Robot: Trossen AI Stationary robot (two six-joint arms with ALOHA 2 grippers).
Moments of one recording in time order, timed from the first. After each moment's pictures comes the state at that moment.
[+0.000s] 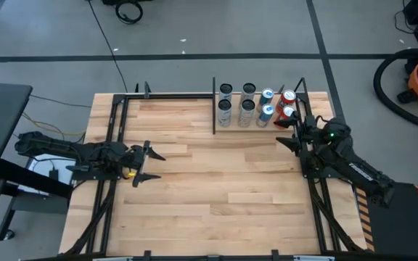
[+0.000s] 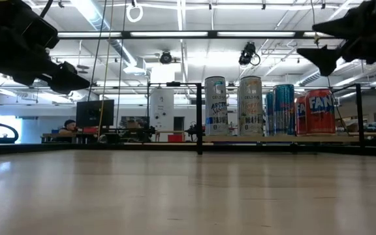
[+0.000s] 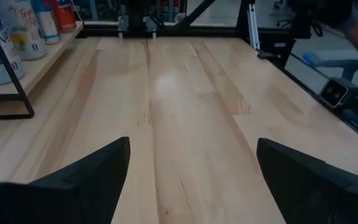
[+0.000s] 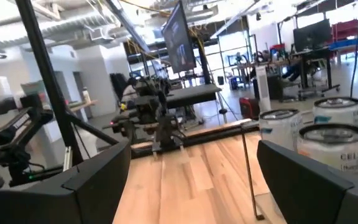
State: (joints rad) left arm -0.12 0.40 0.06 0.11 0.03 -0.04; right arm -0.75 0.01 0.10 0.13 -0.66 0.33
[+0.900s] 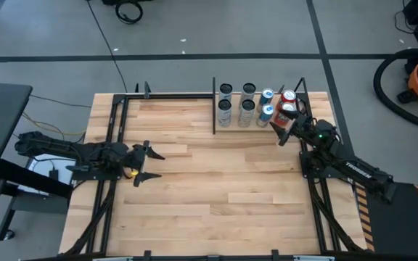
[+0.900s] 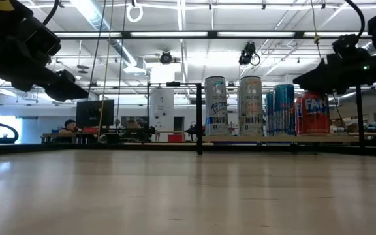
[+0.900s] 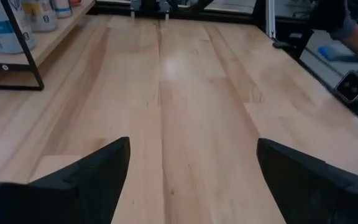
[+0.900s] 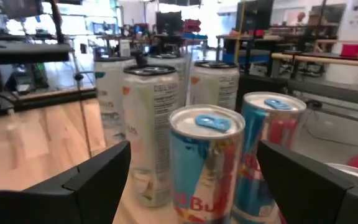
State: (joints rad) left arm -0.12 0.41 0.06 0.05 -0.01 -0.11; right arm -0.69 0.02 0.01 0.02 -0.02 -0.02
